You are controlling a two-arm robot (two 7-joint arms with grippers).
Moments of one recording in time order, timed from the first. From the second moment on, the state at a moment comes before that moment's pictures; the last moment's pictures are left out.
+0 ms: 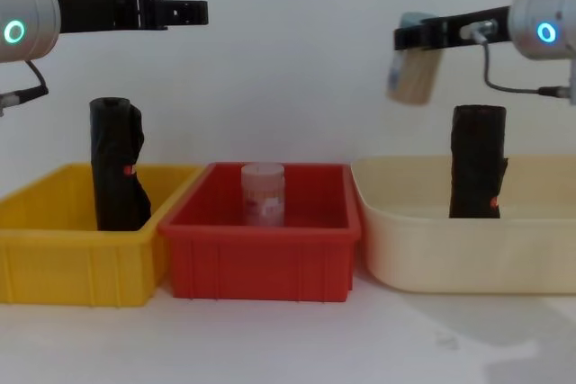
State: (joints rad) left arm -0.42 0.31 0.28 -1.68 -0.39 0.34 -0.13; right arm 0.59 0.07 -0.23 -1.41 0.09 0.45 0.19
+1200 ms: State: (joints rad) left arm -0.42 0.31 0.28 -1.68 -0.39 0.34 -0.13; right arm 0.33 0.12 -0.24 -1.64 0.20 0.38 0.31
